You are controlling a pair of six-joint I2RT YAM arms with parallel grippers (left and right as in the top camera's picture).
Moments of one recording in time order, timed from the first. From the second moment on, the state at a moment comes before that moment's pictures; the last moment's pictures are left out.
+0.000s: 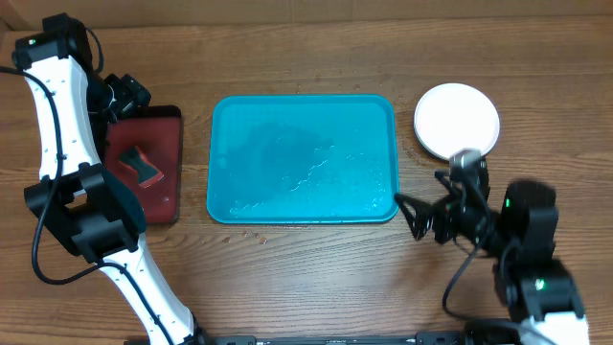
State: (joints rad) left arm 0.34 2.25 2.23 -1.46 0.02 -0.52; right arm 0.07 0.74 0.57 -0.37 -0.59 -0.01
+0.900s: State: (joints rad) left arm 0.34 2.25 2.23 -1.46 0.02 -0.52; right arm 0.07 0.02 0.02 0.00 -0.44 -0.01
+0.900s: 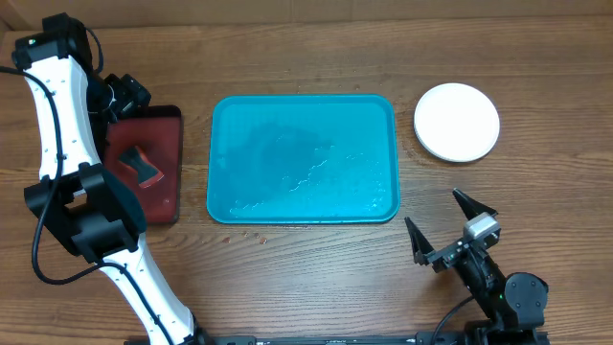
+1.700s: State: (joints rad) left arm 0.34 2.25 2.23 -1.46 0.02 -0.52; right arm -0.03 0.01 0.02 -0.03 -0.10 -0.01
